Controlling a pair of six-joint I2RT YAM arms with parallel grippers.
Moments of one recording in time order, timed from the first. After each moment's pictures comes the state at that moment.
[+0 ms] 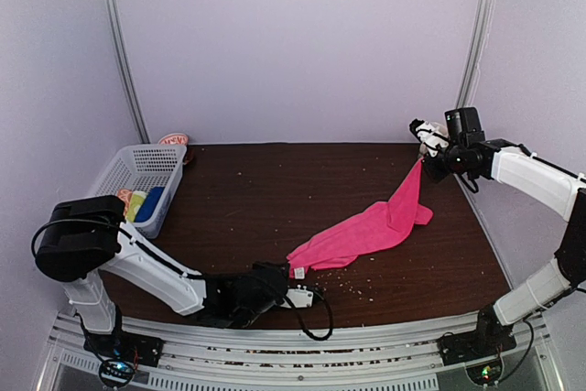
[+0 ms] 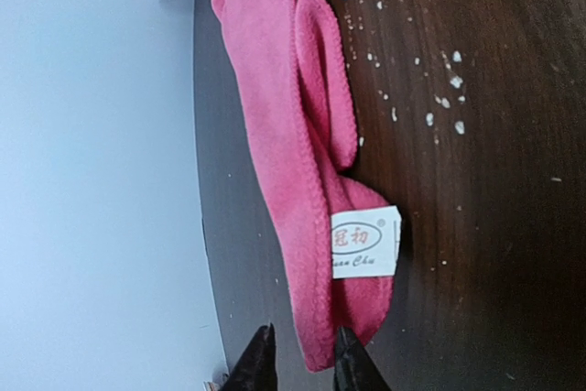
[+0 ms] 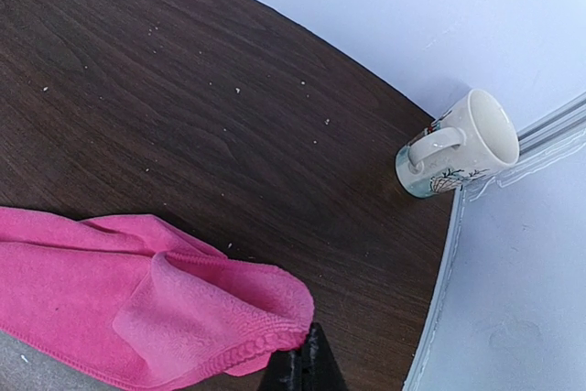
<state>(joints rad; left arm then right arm) -1.36 1.82 0.72 0.47 -0.76 0.93 0.22 1.41 1.12 -0.38 0.08 -0.42</state>
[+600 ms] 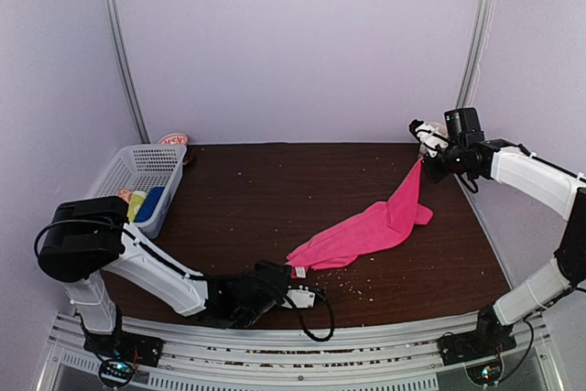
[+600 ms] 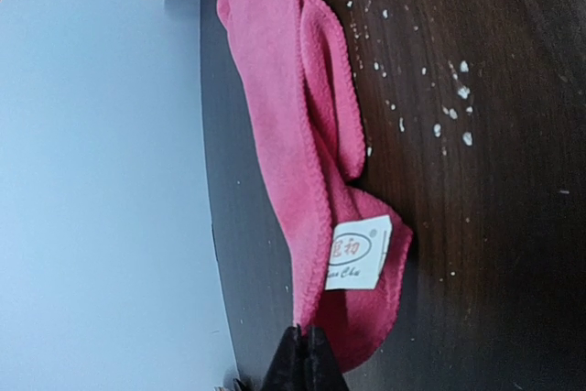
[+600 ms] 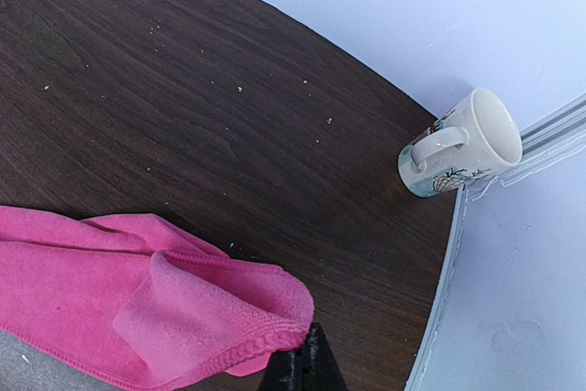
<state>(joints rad) -1.36 1.84 0.72 0.52 -0.76 0.98 0.22 1.41 1.12 -0.38 0.07 -0.42</state>
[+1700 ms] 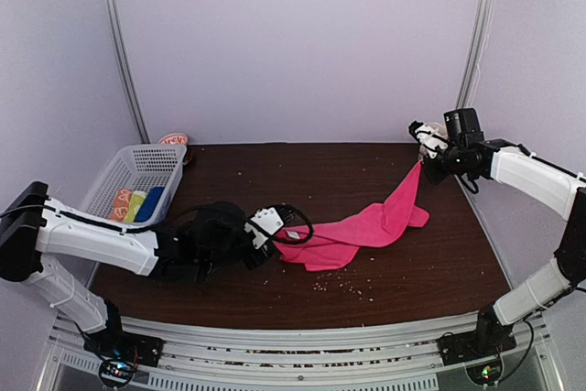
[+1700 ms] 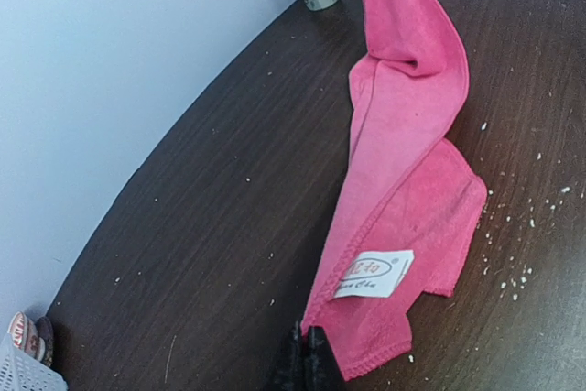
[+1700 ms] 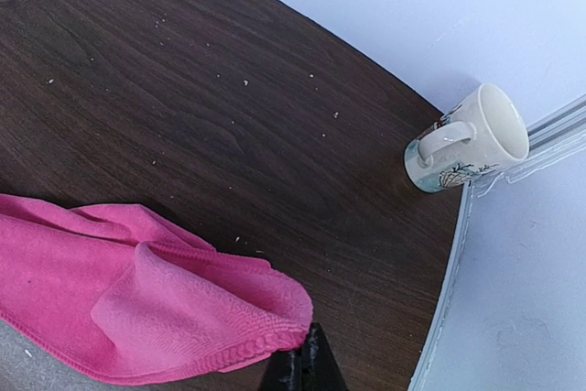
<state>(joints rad) -1.12 1.47 0.73 0.29 -0.39 0.31 0.22 1.41 1.12 -0.40 0.07 -0.41</state>
